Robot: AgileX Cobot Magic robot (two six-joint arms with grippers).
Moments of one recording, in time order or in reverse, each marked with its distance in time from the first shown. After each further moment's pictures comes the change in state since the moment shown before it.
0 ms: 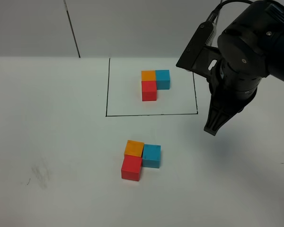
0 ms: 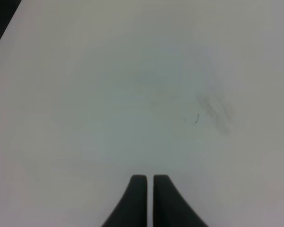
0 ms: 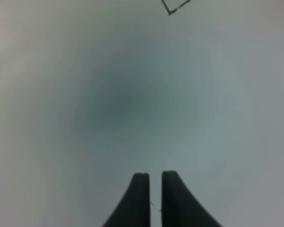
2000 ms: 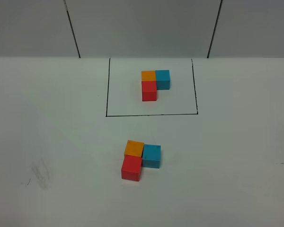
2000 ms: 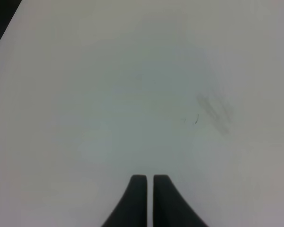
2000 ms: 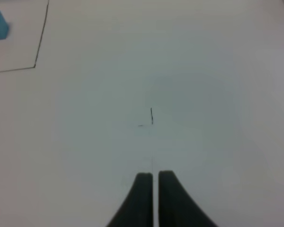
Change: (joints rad) left arm 0.000 0.000 0.000 0.000 0.000 0.000; right arm -0.231 -1.585 0.907 -0.026 -0.058 0.719
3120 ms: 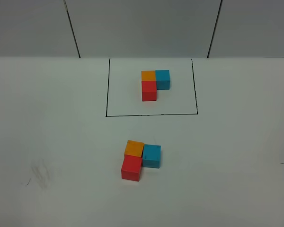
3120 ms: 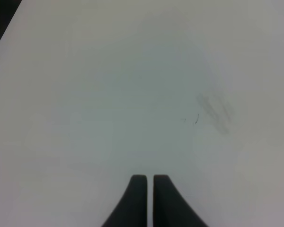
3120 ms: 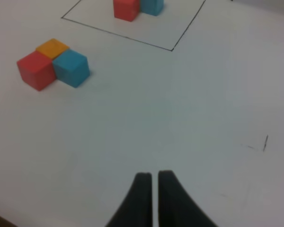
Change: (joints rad) left arm 0.000 0.000 0.000 0.000 0.000 0.000; right arm 0.000 -0.090 0.025 0.412 -0.048 -0.537
